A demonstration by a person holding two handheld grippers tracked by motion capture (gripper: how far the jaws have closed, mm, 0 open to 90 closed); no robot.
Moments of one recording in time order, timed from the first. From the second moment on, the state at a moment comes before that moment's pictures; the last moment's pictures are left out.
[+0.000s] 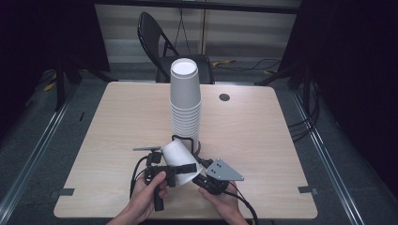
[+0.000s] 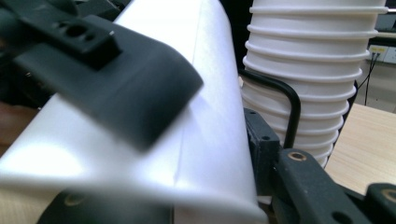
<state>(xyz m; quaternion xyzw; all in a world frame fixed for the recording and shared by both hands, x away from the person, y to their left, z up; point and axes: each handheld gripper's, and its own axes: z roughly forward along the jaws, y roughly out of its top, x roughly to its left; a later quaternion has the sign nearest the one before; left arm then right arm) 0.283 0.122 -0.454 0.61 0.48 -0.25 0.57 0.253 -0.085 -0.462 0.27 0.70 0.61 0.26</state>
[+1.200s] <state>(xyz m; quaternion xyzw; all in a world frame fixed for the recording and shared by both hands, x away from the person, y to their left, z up) 0.298 0.144 -0.447 0.61 0.45 -0.15 0.63 0.245 -0.102 -0.457 0.29 0.72 0.58 0.24</state>
